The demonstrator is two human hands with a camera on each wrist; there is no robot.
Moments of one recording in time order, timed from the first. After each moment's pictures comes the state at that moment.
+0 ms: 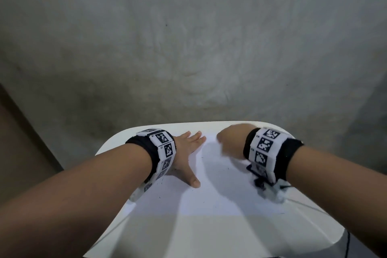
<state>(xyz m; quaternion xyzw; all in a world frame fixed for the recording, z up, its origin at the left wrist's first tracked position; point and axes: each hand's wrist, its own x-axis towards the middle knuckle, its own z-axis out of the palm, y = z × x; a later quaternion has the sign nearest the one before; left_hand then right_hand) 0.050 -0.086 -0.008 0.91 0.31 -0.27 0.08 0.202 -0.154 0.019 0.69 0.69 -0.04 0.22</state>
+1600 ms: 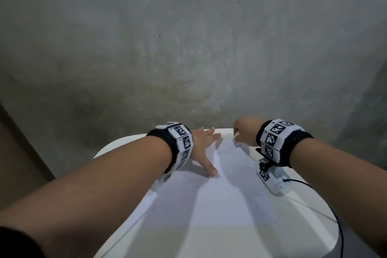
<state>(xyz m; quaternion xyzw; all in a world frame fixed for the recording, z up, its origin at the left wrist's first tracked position) 0.106 -0.076 0.012 0.93 0.27 -0.22 0.10 0.266 -0.141 0.030 0.80 0.59 -0.07 0.09</state>
